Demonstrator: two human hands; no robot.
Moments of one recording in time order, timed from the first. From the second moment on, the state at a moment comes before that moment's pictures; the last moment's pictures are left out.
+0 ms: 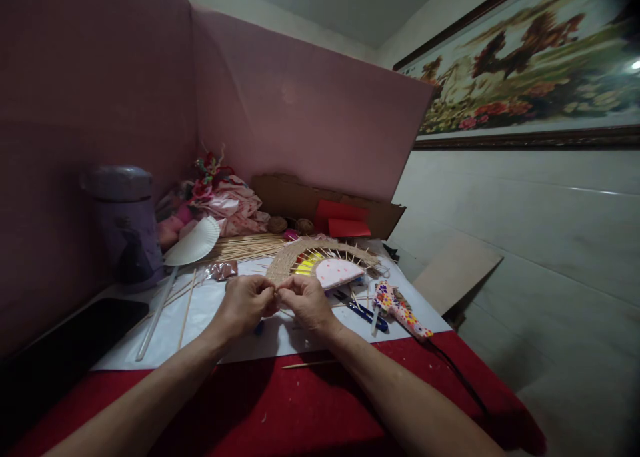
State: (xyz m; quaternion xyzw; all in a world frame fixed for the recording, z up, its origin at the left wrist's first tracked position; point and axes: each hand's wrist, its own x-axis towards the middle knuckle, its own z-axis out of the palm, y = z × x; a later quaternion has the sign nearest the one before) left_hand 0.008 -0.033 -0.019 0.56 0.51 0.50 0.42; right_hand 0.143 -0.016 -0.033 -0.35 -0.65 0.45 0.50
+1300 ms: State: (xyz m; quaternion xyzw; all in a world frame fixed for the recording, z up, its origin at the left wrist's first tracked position) left_hand 0.007 -0.030 -0.014 0.54 0.50 0.49 0.48; right_hand 0.147 -0.023 -0.030 -0.43 -0.77 0.18 0.44
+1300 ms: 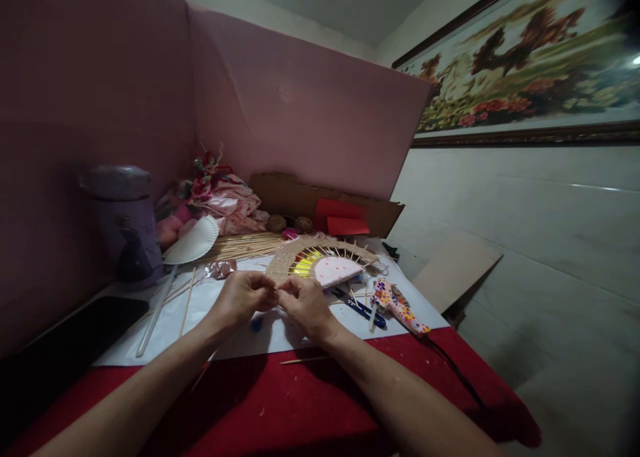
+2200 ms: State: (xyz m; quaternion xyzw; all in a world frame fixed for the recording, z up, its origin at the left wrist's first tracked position) left_hand 0.010 -0.040 -0.006 0.59 0.51 0.38 0.50; right_hand 0.153 -0.019 -0.034 -0.40 -0.76 0.25 0.45
